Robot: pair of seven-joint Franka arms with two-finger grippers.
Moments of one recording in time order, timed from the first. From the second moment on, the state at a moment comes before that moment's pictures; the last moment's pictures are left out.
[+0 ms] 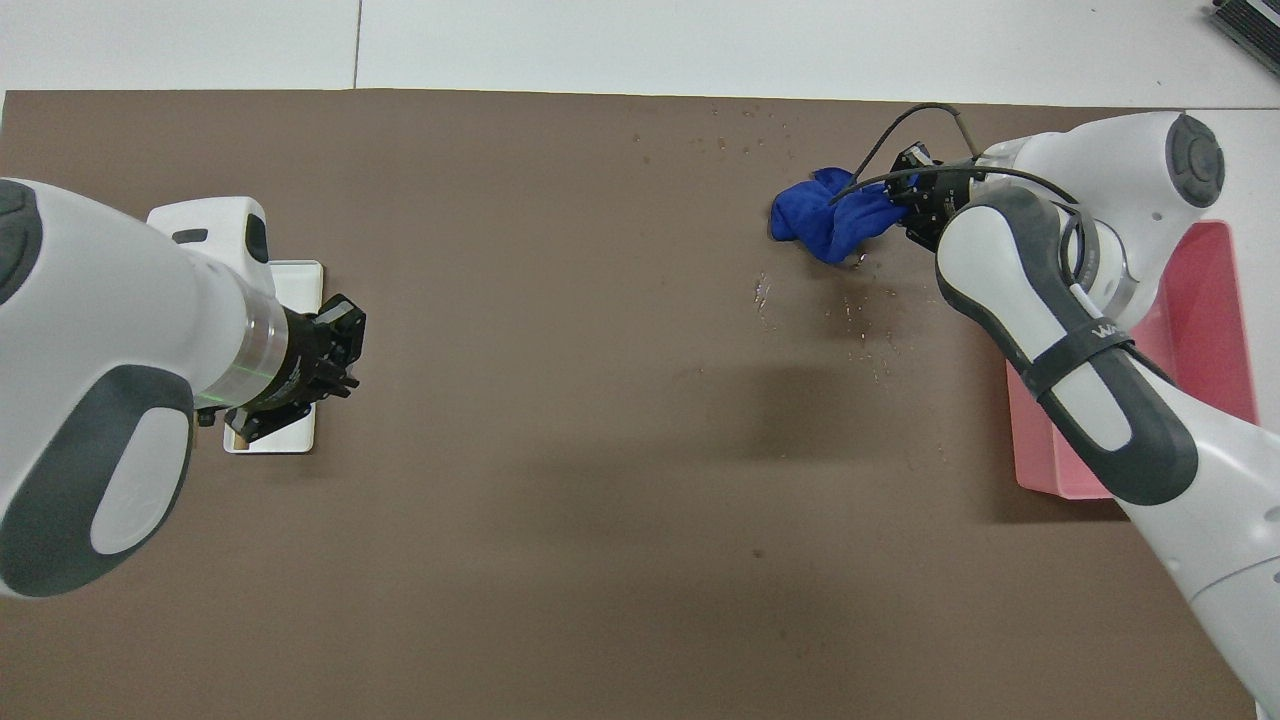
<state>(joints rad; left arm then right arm) 0.04 -0.13 -0.28 -1.92 -0.06 1.70 -0.70 0.01 0.61 0.07 -1.60 0.38 2.40 0.76</state>
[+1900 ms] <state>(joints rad) 0.26 -0.21 -0.30 -1.85 0.00 1.52 -0.04 -0.09 0.23 0.05 -2.11 0.16 2.07 0.76</state>
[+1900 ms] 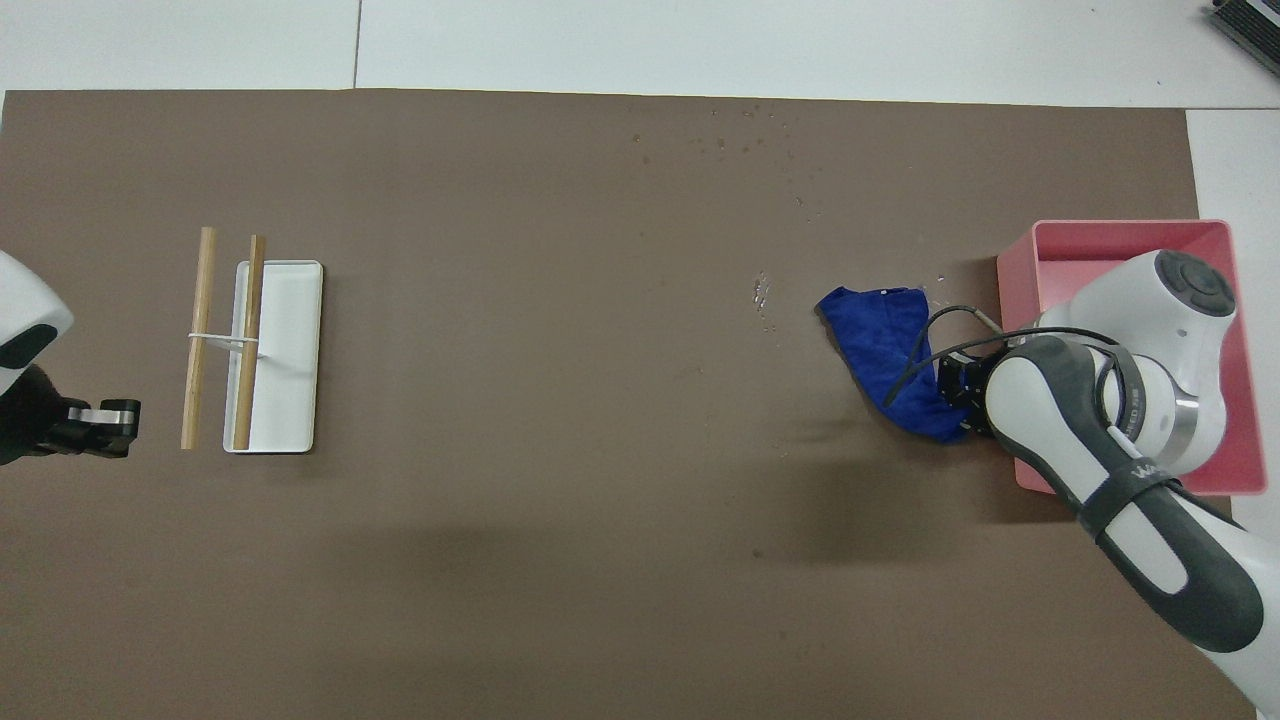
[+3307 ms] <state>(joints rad) 0.26 -0.25 -0.26 -1.76 -0.06 1.48 -0.09 -0.19 -0.10 0.05 -1.82 -0.18 1.66 0.40</state>
